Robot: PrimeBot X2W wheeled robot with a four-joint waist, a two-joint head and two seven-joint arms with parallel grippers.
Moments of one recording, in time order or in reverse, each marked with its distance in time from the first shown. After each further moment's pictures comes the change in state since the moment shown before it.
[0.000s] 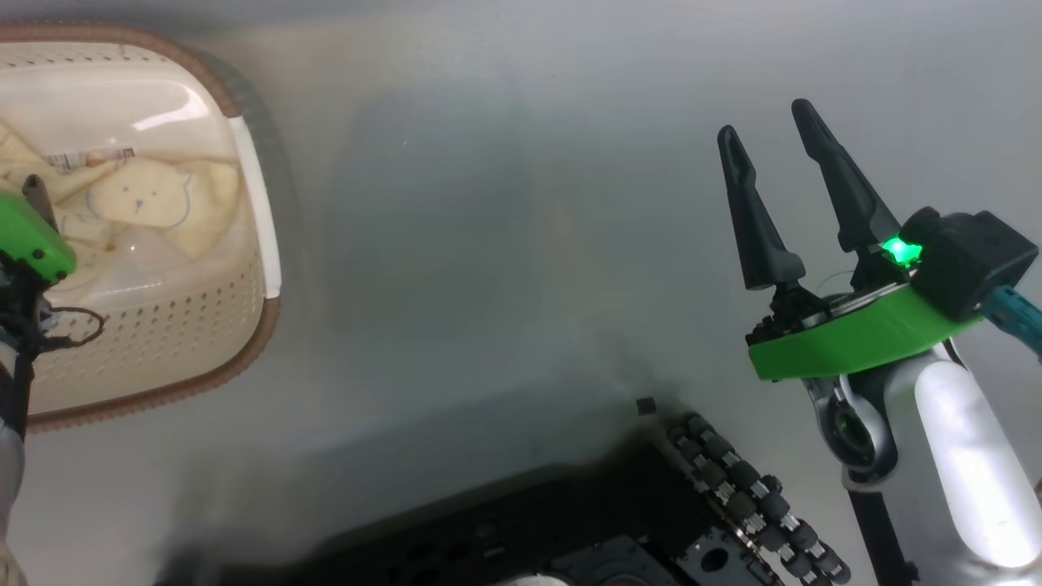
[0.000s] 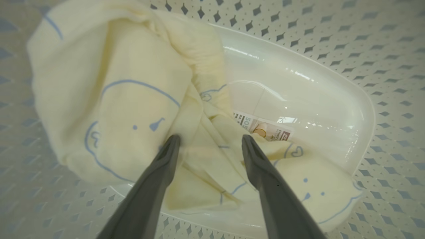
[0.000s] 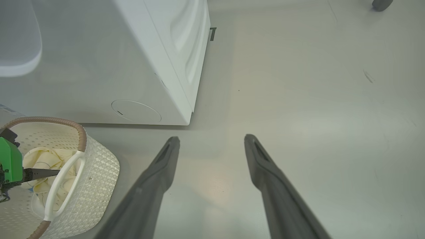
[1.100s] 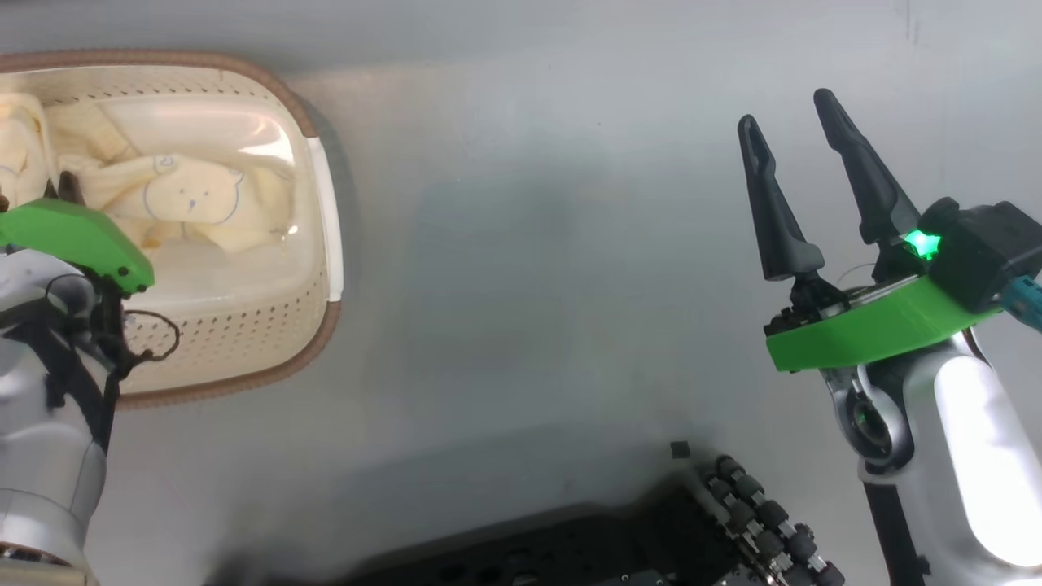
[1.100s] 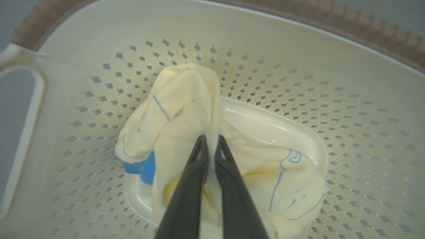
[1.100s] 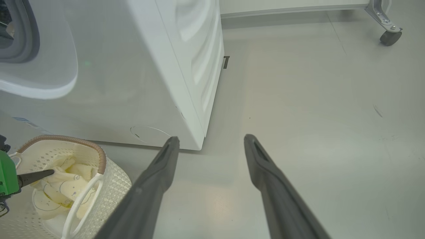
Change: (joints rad) left arm 0.020 -0.097 -0.049 0.029 0.020 0.025 -0.258; right arm -0.009 0.000 -0.040 -0.006 -0.029 0.000 0.020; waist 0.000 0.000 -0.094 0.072
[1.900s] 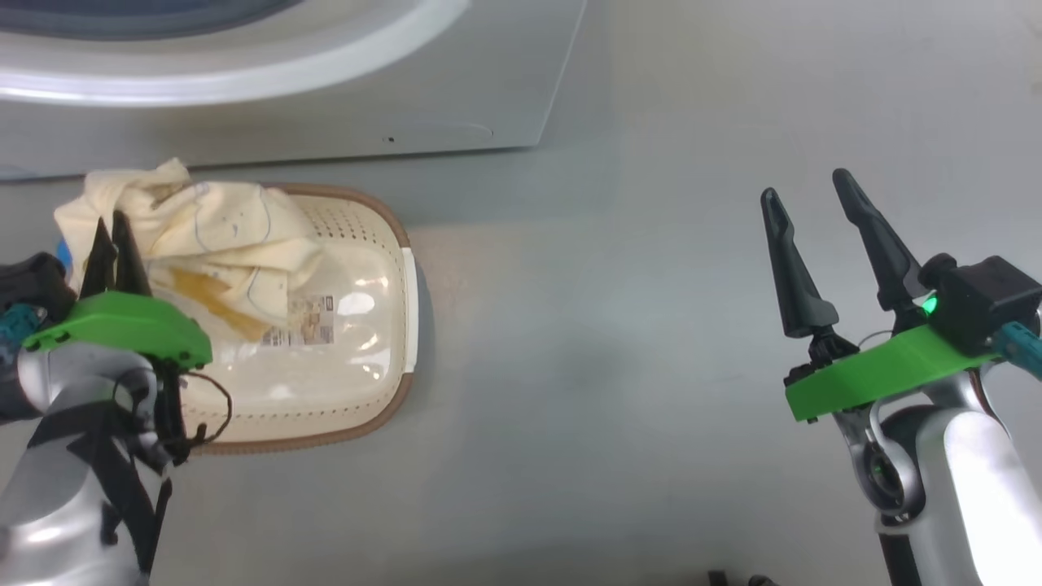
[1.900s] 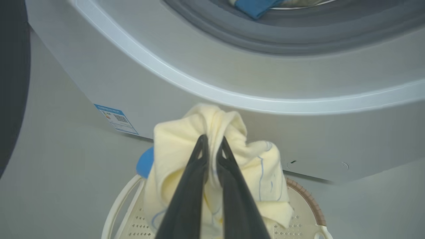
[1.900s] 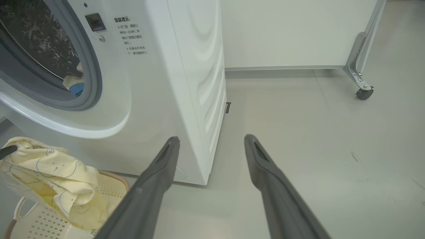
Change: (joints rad) left arm 0.371 -0.003 0.150 -0.544 0.167 0.109 -0.061; right arm 0.117 0.000 -0.060 -0.006 -0.037 0.000 0.064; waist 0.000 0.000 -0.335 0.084
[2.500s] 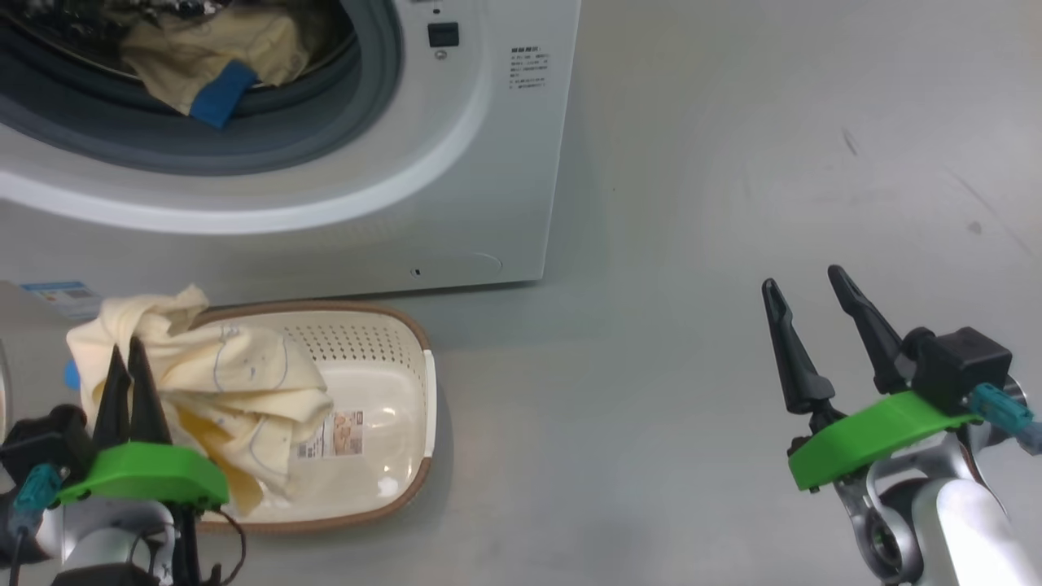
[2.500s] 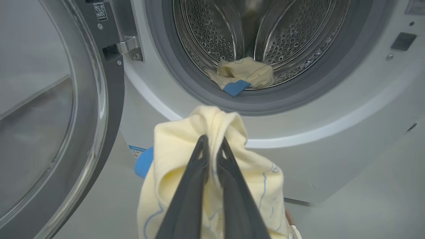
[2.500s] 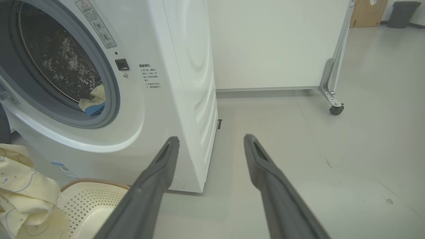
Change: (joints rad) left arm 0.448 0.038 0.064 -0.467 0.080 0.125 0.022; right arm 0.145 0.000 -0.015 0.033 0.000 0.000 0.033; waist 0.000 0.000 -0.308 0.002
